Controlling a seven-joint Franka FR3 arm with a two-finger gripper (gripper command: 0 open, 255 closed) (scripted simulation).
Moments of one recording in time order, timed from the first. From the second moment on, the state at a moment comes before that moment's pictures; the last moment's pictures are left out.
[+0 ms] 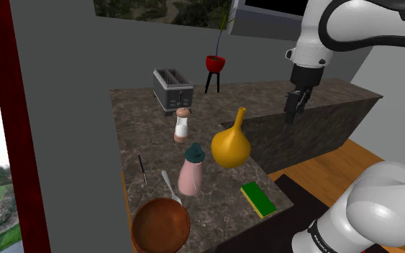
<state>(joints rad) -0.02 -0.79 -0.03 -2.46 -0.10 1.52 -0.17</state>
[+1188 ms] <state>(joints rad) 0.08 -0.39 0.07 -2.56 0.14 2.04 0.00</state>
